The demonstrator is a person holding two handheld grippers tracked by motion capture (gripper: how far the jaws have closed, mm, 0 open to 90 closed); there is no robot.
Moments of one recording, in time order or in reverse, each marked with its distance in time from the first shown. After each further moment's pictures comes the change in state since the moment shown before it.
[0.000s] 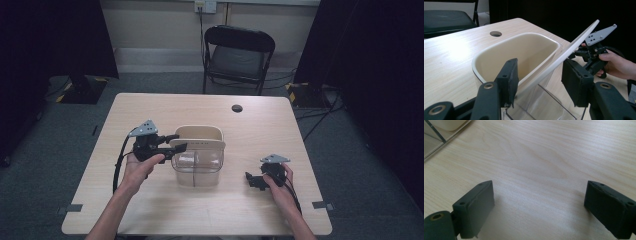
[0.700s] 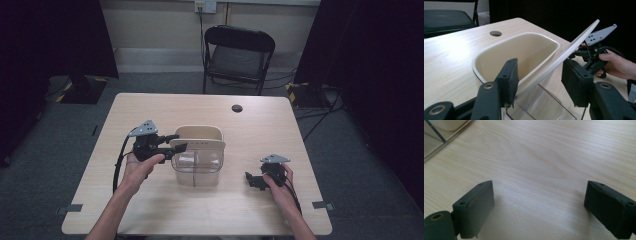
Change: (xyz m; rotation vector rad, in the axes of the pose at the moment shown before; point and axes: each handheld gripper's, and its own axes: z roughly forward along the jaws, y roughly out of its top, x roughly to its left) left arm 0.000 0.000 0.000 -0.001 -0.004 -0.004; right arm 0.000 0.000 0.000 -0.001 0.000 -0.002
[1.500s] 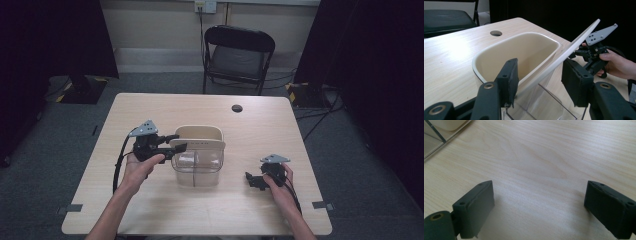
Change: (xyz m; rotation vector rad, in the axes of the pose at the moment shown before) left arm 0.000 0.000 0.000 0.005 0.007 0.003; right arm 0.000 0.000 0.000 0.000 0.000 0.000
